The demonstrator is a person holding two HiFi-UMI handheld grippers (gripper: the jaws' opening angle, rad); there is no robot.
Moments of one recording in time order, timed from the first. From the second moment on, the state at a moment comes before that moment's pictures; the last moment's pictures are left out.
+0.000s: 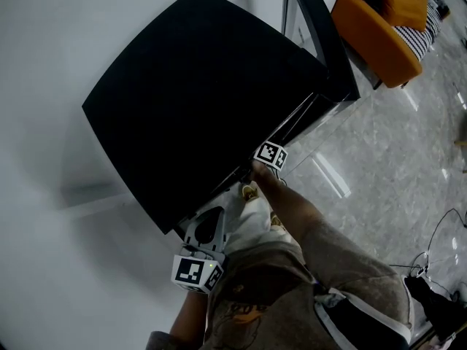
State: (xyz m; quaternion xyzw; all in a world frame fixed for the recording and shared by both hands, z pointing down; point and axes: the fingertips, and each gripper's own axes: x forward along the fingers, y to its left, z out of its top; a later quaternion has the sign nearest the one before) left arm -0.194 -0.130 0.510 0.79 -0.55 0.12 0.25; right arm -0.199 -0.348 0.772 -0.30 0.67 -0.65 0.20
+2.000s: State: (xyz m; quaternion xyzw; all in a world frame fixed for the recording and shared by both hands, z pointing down) left arm -0.169 -0.100 0.488 0.80 -0.55 0.13 0.22; right arm -0.111 -0.261 0.747 -0.25 0.65 -0.67 0.23
